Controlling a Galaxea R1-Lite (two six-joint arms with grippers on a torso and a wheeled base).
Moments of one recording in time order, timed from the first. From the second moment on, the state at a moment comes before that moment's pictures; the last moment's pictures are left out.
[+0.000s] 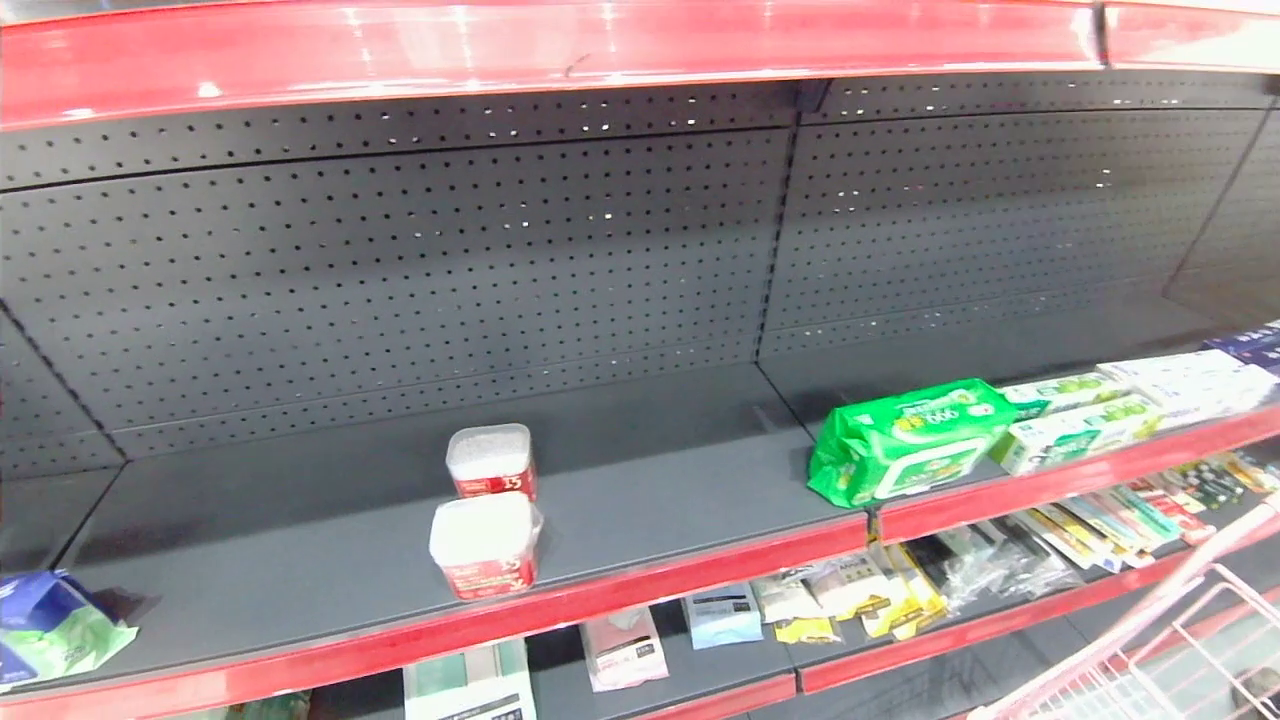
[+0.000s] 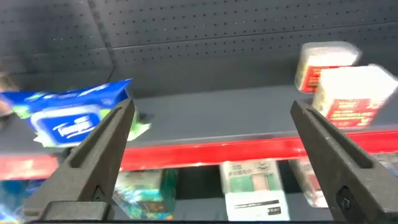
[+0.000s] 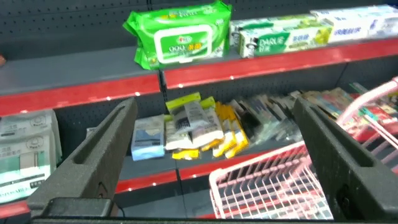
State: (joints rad) left arm 0.40 0.00 -0.02 -0.01 -0.12 0.07; right arm 0.00 0.00 0.00 0.00 0.03 0.00
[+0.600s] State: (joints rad) left arm 0.40 0.00 -0.02 -0.01 -0.12 0.08; right arm 0.00 0.00 0.00 0.00 0.03 -0.01
